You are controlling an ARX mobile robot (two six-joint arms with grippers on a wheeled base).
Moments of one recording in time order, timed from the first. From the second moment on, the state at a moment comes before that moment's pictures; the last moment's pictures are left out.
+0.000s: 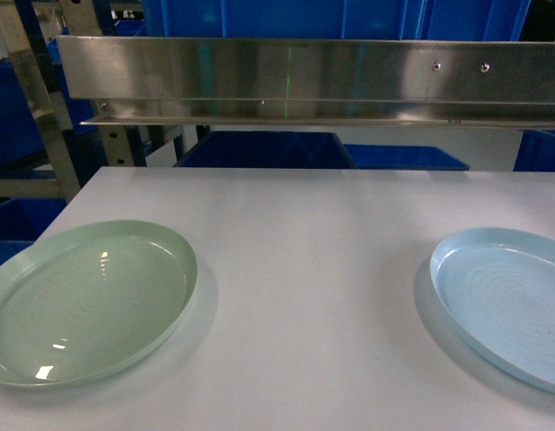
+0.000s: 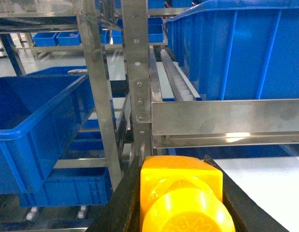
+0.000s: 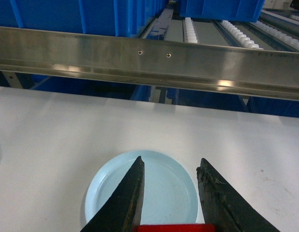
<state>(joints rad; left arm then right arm) 0.08 1.00 0.67 0.28 0.06 0.03 -0.03 0.75 0.59 -0.07 -0.16 -0.06</state>
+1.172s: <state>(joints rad) 0.08 1.00 0.67 0.28 0.06 0.03 -0.03 0.75 0.59 -0.07 -0.16 -0.06</state>
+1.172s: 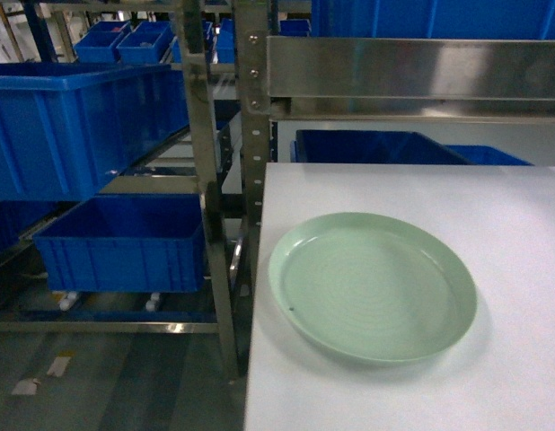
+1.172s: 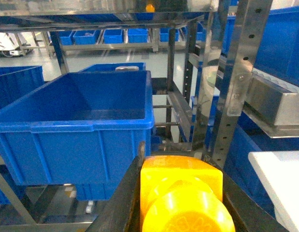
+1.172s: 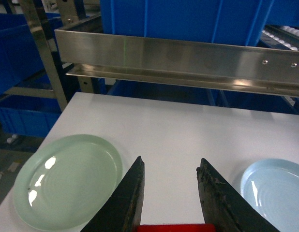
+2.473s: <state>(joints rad) 0.08 1.00 0.67 0.28 0.06 0.03 -0.03 0.75 0.59 -0.08 -0.16 -0.06</state>
